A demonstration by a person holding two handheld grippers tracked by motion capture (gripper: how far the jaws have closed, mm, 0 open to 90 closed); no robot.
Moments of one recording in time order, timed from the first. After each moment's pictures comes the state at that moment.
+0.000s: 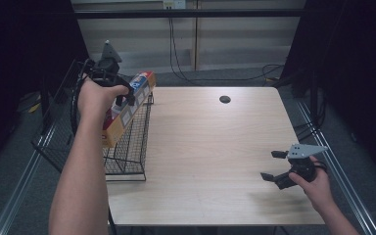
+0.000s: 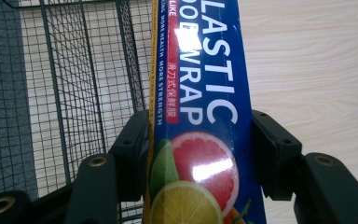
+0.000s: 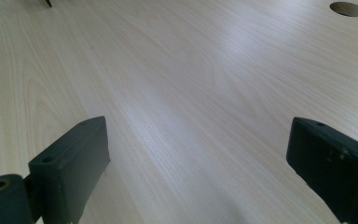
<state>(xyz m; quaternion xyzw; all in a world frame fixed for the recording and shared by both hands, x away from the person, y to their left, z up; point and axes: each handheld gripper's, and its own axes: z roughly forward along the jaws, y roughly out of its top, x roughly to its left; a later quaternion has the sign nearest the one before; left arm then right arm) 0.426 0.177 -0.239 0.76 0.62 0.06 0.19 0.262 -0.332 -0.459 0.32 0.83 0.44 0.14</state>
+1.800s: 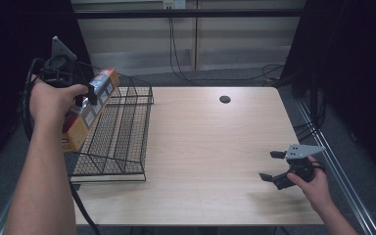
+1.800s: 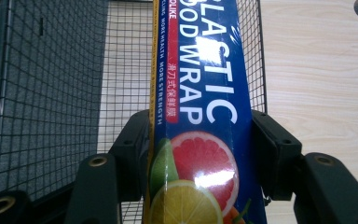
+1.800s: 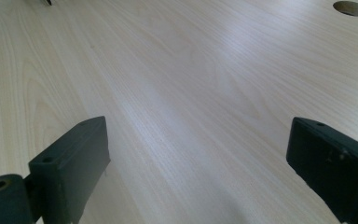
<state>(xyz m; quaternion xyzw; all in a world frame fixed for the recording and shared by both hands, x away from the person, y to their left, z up) 0.398 0.256 -0.212 0.71 0.68 0.10 0.19 0.263 -0.328 -0.460 0.32 0.83 0.44 0.14</state>
